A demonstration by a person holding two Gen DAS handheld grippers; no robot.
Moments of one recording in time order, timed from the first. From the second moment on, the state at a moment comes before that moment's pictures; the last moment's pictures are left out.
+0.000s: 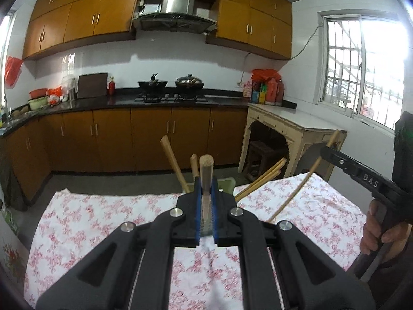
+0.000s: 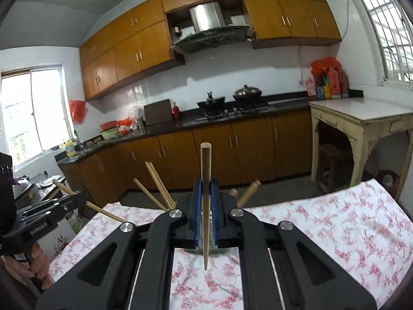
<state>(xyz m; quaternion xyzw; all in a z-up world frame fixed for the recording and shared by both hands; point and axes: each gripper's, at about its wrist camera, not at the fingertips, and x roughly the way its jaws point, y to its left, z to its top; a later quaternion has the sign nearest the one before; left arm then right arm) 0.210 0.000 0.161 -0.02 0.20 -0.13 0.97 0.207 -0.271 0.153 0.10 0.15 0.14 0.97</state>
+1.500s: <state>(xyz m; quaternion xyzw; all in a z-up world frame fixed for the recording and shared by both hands) 0.320 -0.023 0.143 0.01 0.23 -0.10 0.97 0.320 -0.225 0.130 0.07 0.18 0.12 0.97</state>
